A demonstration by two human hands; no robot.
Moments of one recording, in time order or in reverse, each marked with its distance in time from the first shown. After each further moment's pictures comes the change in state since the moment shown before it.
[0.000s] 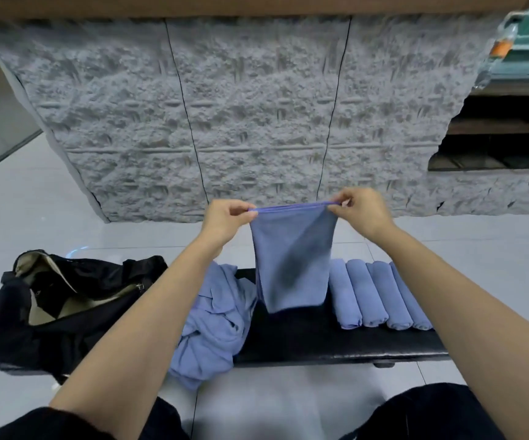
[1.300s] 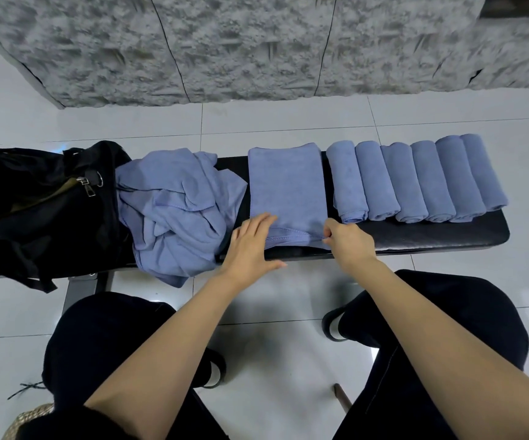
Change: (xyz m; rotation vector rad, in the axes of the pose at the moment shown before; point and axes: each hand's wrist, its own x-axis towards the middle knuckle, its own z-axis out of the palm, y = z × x) left_hand -0.126 -0.231 0.113 0.698 -0.382 0.176; right_hand -0.162 0.140 0.178 -0.408 -0.475 0.214
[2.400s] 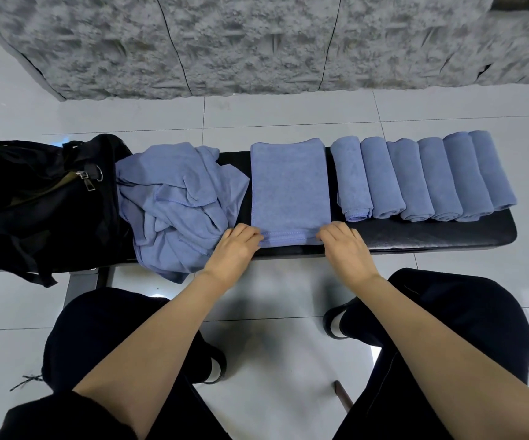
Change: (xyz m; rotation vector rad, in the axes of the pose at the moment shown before) left_hand -0.008 -0.043 0.005 0.280 0.116 0.272; right_hand -0.009 0.013 0.039 -0.095 0.341 -0.416
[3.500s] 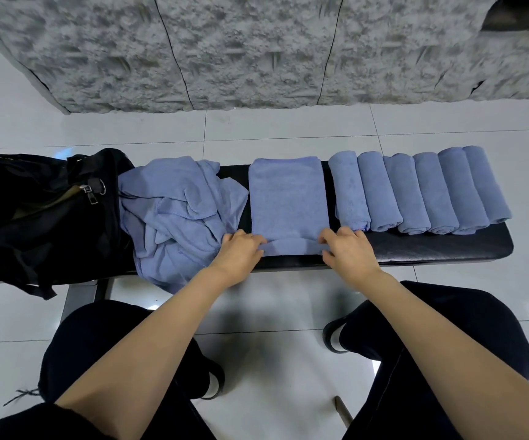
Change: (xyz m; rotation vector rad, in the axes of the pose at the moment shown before) left_hand 0.034 0.009 -0.021 -0.092 -0.335 -0.289; right_hand 0.022 0.000 -0.034 -0.015 -0.206 0.137
